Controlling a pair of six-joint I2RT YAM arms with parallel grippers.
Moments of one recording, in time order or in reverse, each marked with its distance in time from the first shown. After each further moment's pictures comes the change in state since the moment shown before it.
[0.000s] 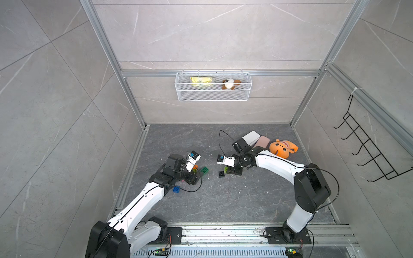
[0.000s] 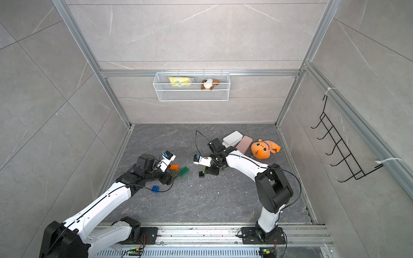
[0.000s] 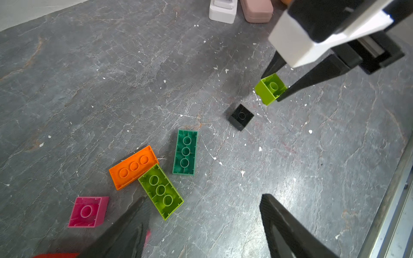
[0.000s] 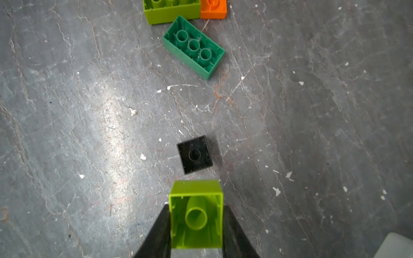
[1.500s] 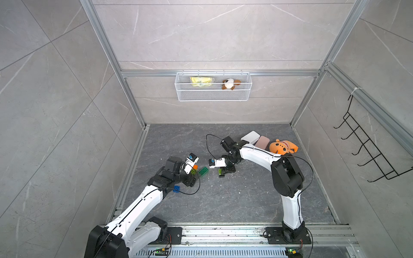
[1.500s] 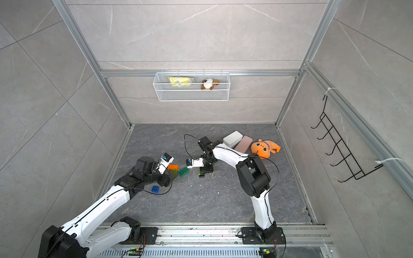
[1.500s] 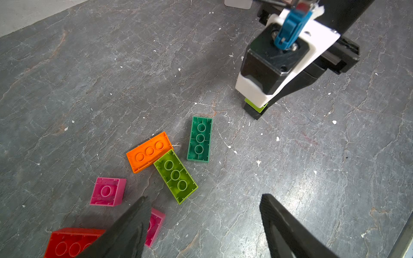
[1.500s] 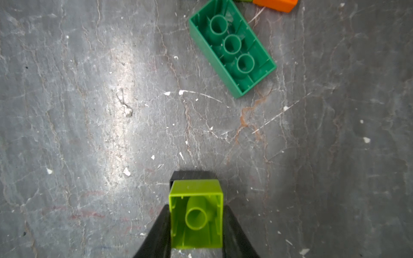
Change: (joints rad) left arm 0.000 -0.043 -0.037 -0.006 -0.084 -0.010; right arm 0.031 0.294 0.299 -0.205 -0.011 -0.254
